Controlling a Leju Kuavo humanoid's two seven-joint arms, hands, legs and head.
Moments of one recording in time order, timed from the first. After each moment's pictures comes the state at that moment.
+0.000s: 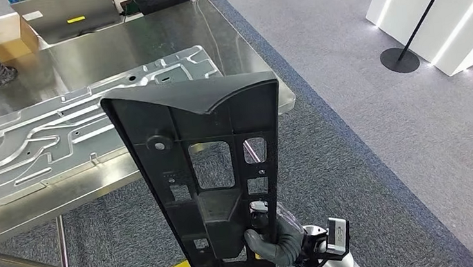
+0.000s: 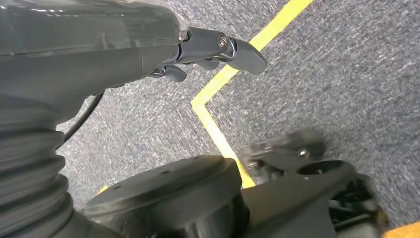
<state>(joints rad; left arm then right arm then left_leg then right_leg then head) -0.10 -0.17 0.95 -0.20 -1.29 0.07 -0.10 -0.06 -0.03 0.40 -1.61 -0.06 0.63 -0.69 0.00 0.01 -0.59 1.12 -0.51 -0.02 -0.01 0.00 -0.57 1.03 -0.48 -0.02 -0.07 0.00</state>
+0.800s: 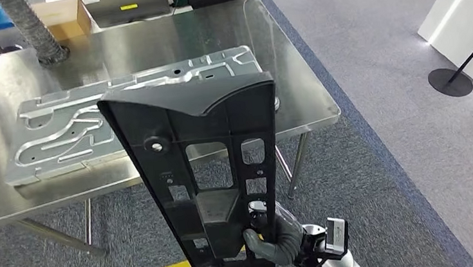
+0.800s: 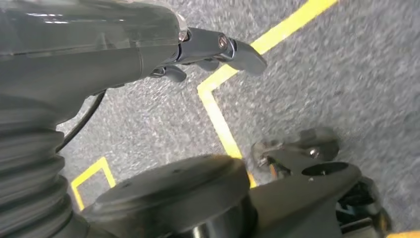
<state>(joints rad) -0.10 -0.18 0.95 -0.20 -1.30 0.06 -0.09 -0.06 -0.03 0.40 -1.61 -0.04 0.63 -0.69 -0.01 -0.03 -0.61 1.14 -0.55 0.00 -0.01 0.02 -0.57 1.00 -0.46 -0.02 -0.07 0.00</state>
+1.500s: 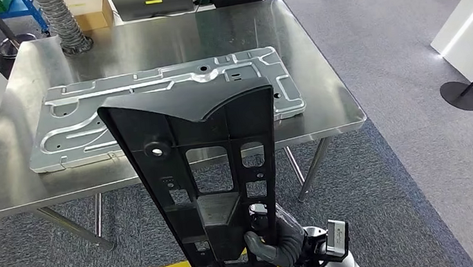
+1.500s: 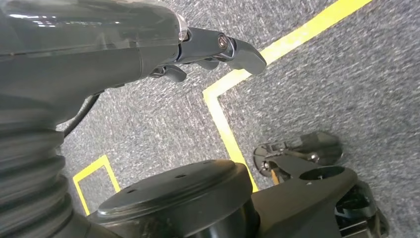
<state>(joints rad) -0.10 -0.18 0.95 -0.20 -1.30 0.07 -0.10 -0.05 -0.03 0.38 -1.62 -0.04 0.64 -0.69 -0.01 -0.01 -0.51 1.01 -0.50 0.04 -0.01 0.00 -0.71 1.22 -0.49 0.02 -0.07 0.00</state>
